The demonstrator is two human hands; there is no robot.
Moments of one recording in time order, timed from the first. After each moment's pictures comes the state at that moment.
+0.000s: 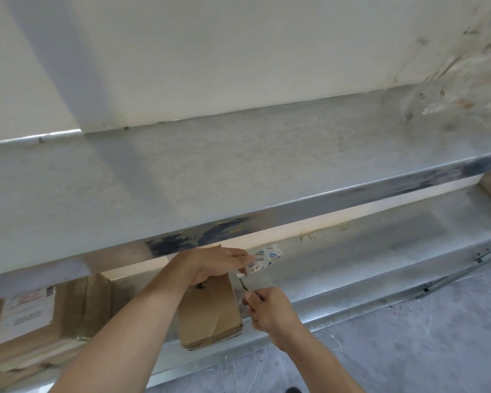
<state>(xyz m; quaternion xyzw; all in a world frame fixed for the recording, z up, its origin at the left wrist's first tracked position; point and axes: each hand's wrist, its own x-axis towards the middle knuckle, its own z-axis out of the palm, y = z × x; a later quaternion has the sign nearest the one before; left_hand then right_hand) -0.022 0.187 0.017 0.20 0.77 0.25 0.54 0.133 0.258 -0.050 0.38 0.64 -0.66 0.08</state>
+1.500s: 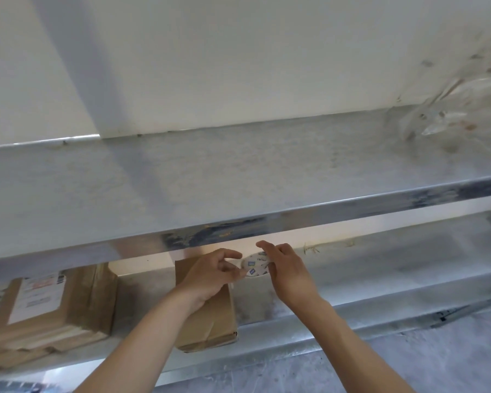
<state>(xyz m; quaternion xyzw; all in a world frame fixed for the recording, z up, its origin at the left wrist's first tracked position) 0.017 0.165 0.005 0.11 0.80 0.48 0.33 0.110 0.339 -0.022 0.12 0.94 -0.32 -0.07</state>
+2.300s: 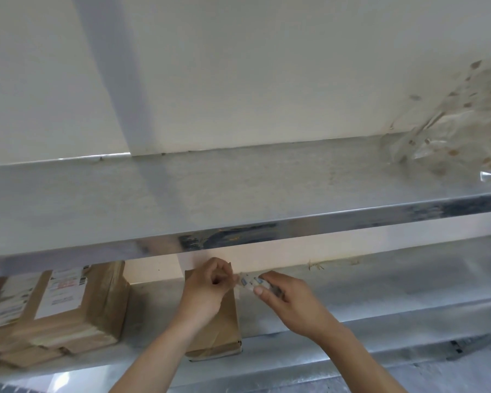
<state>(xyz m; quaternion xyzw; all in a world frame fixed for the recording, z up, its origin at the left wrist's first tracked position) 0.056 0.144 0.038 0.10 0.85 0.50 0.14 0.144 0.327 0.009 -0.01 0.90 -0.43 -0.08</state>
